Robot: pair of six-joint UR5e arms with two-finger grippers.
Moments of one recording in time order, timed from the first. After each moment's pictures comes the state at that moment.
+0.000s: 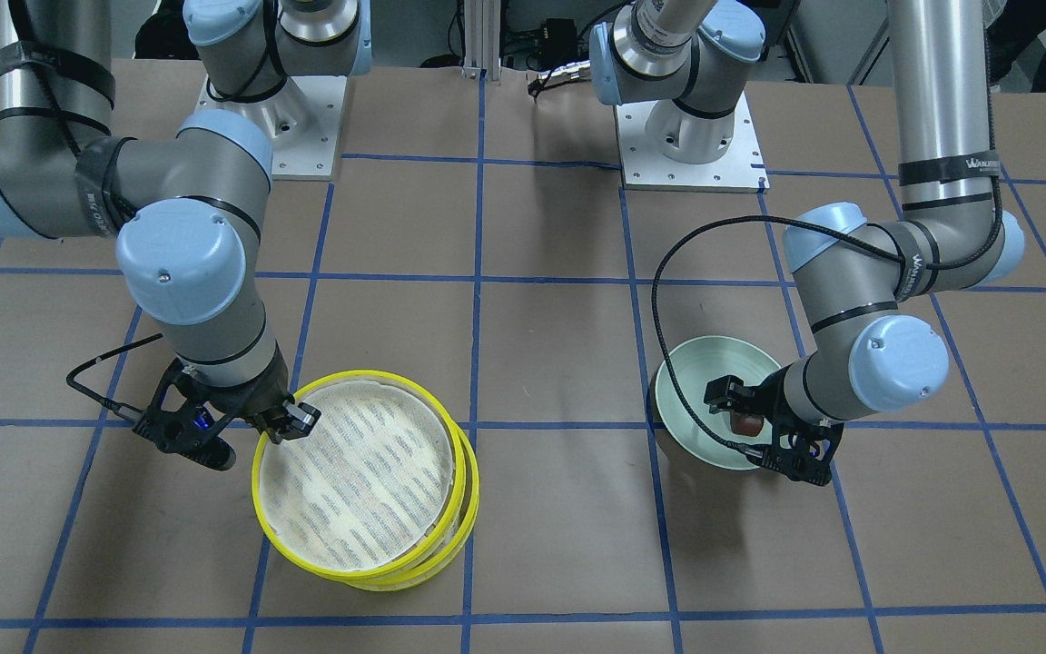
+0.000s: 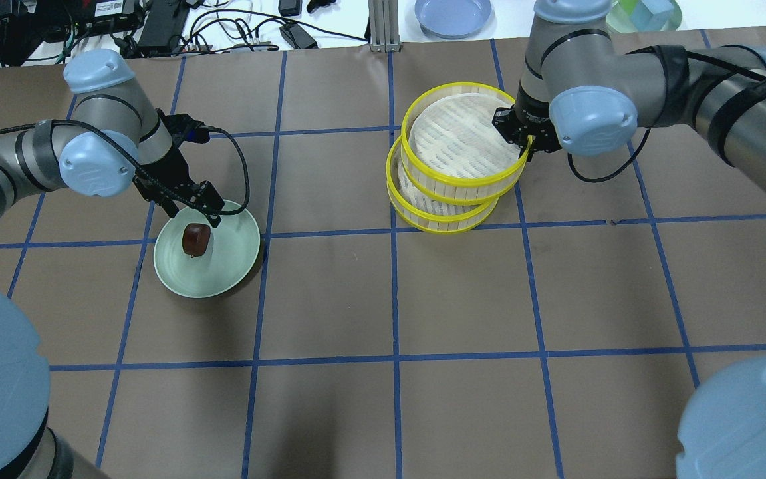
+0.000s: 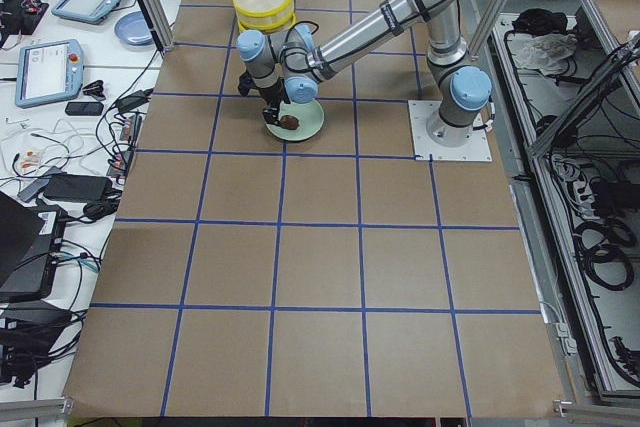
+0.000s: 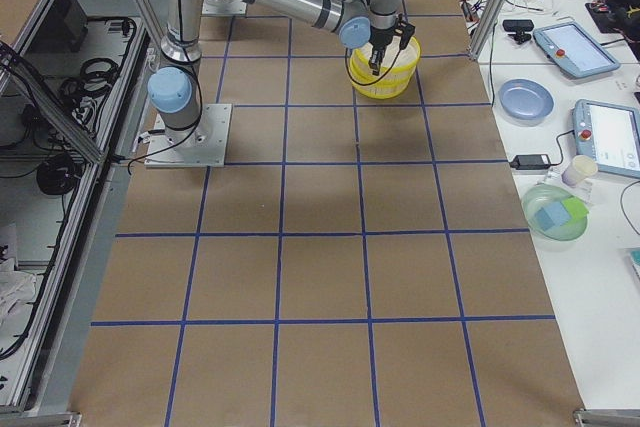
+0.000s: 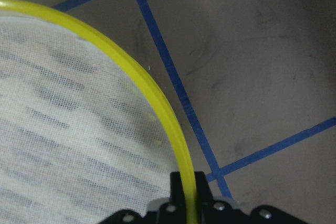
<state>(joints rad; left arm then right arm) -1.37 -2.03 -1.74 -1.17 1.58 0.49 1.64 -1.20 1.64 -2.05 -1.64 0.47</state>
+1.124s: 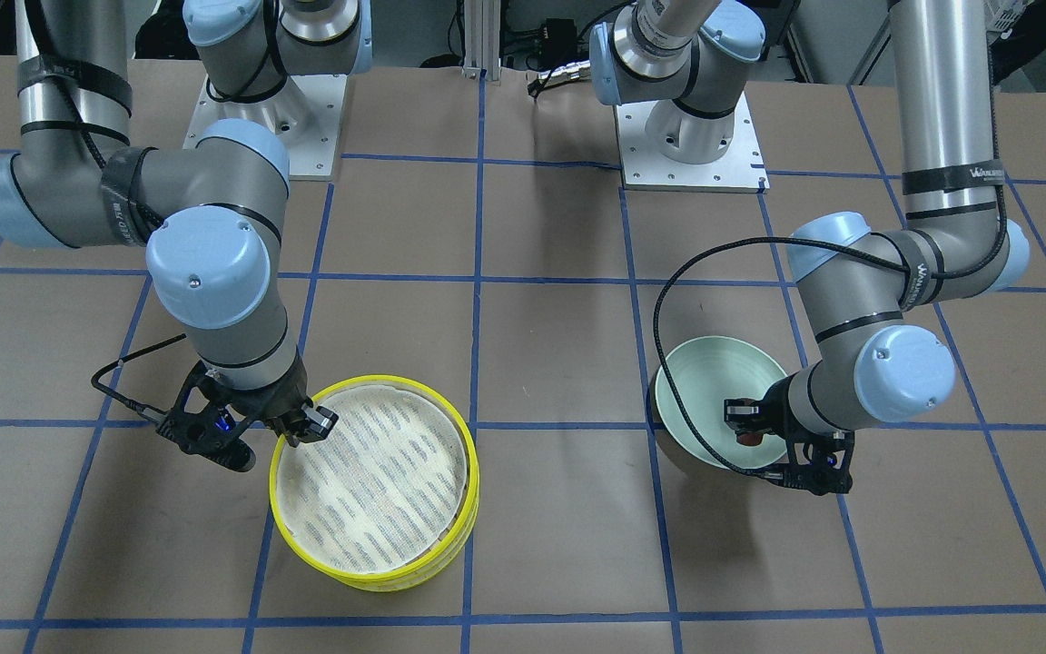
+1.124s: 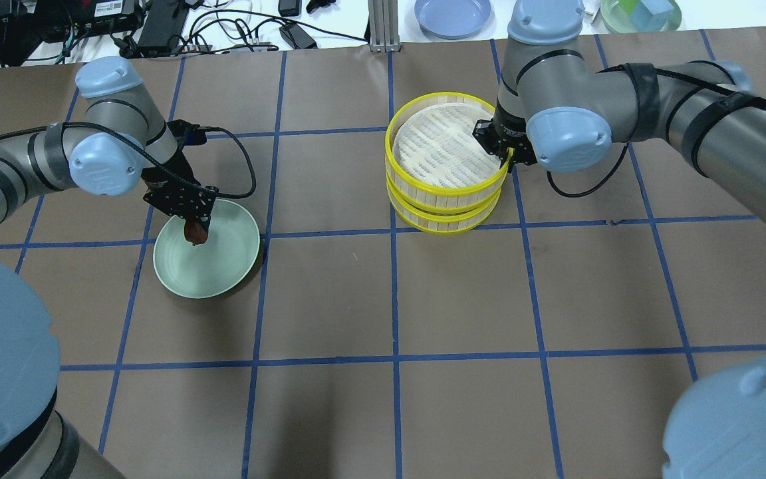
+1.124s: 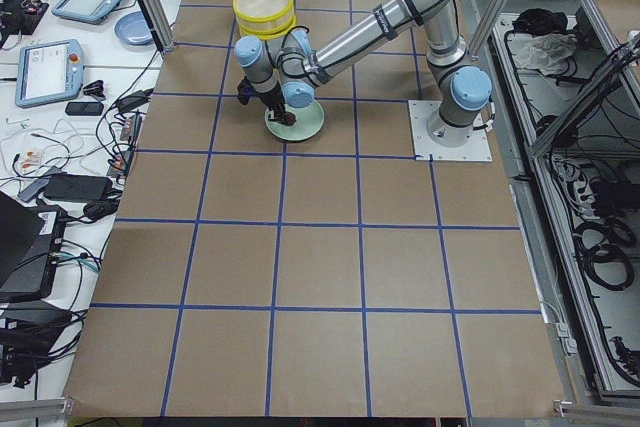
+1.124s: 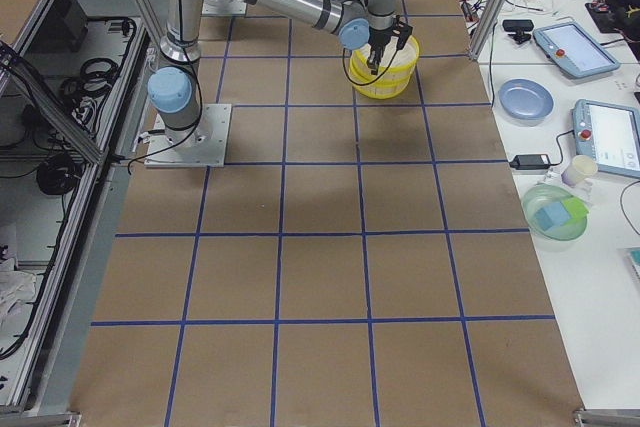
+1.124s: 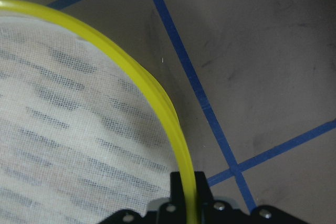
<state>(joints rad) -1.37 -2.03 -1.70 -1.17 1.58 0.28 1.66 -1.19 1.65 -2.09 -1.64 0.52</state>
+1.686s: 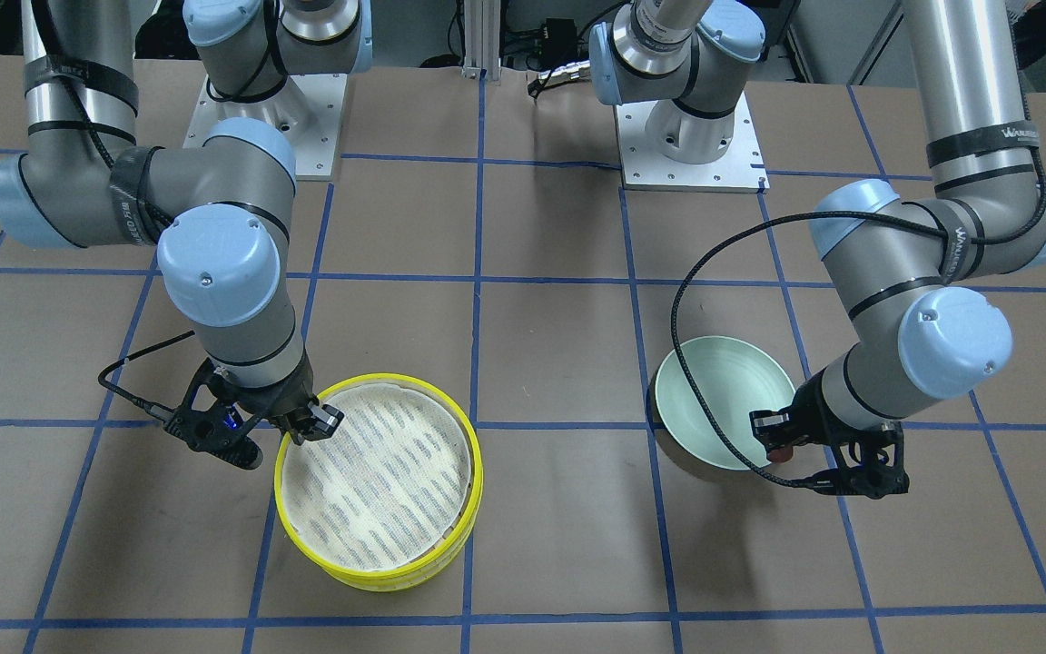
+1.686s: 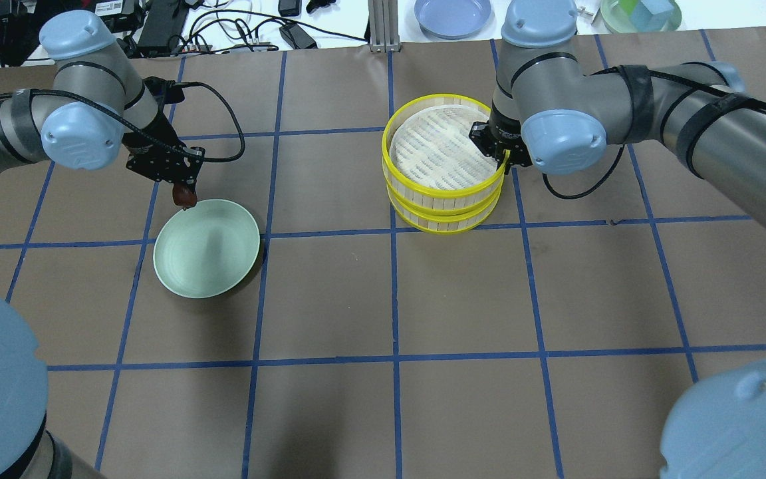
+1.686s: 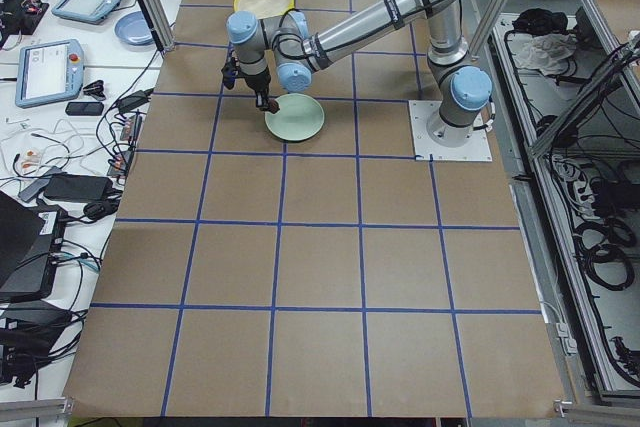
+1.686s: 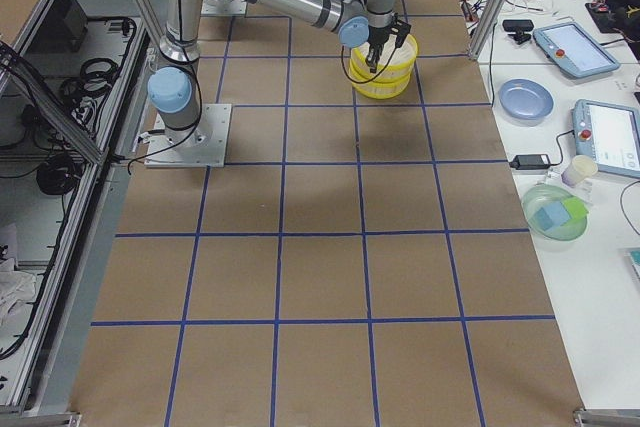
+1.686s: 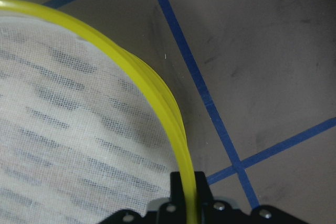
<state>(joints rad) -1.37 -1.98 -1.64 -1.17 1.57 0.17 1.67 -1.19 1.65 -2.09 -1.64 0.52</state>
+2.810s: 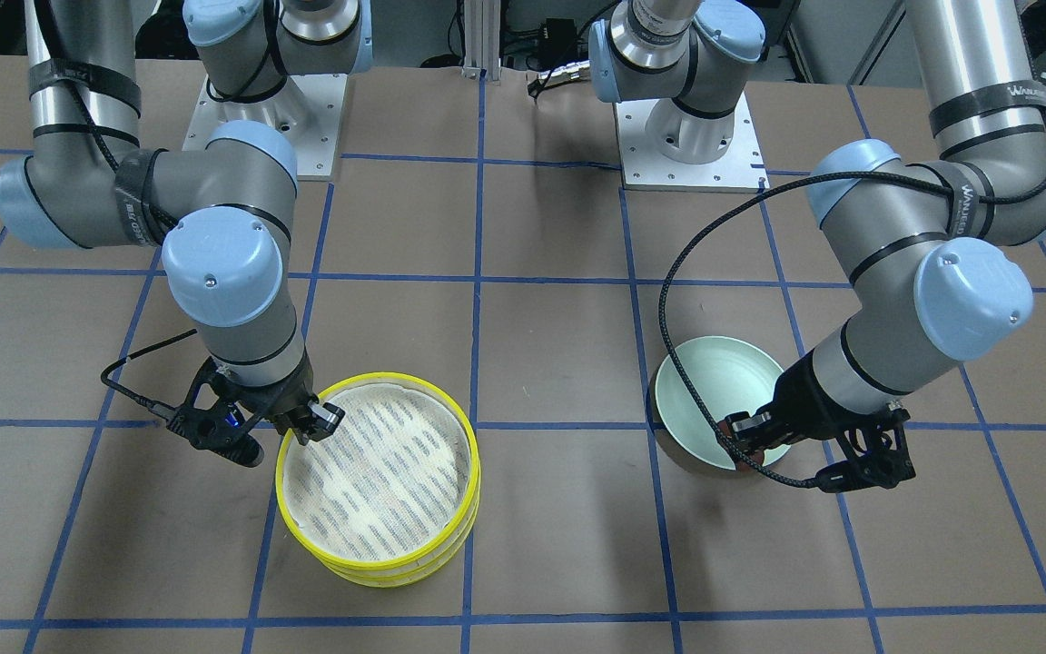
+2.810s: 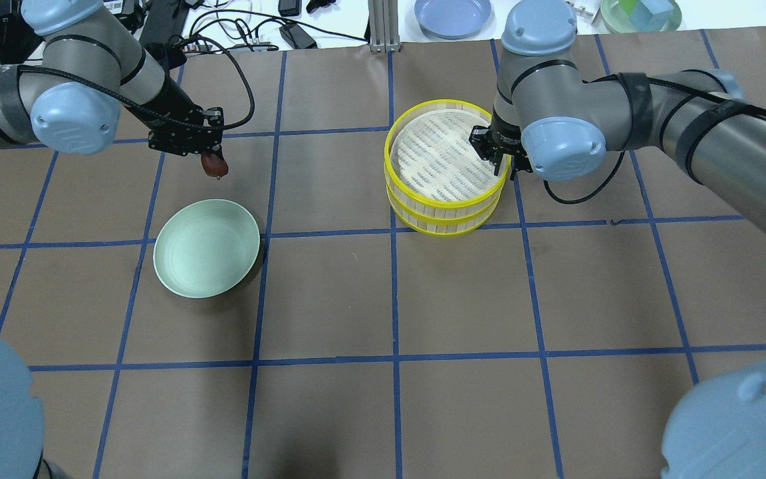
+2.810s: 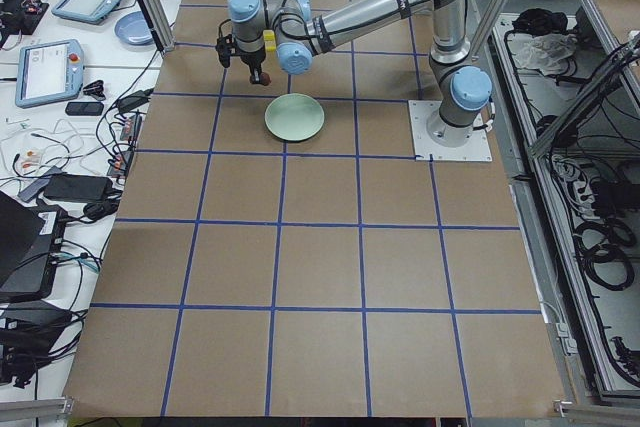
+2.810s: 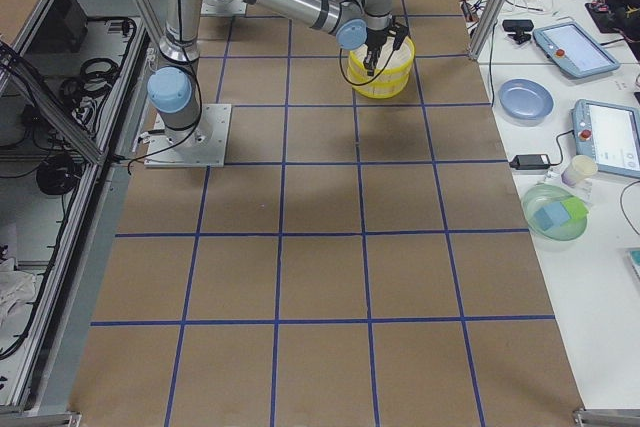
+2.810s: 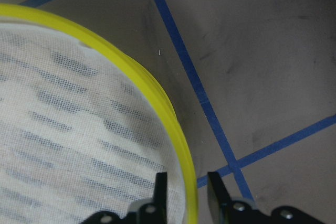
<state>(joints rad) -1.41 -1.93 -1.60 -1.17 1.36 -0.08 1.67 -1.20 1.68 -2.11 -1.65 0.52</state>
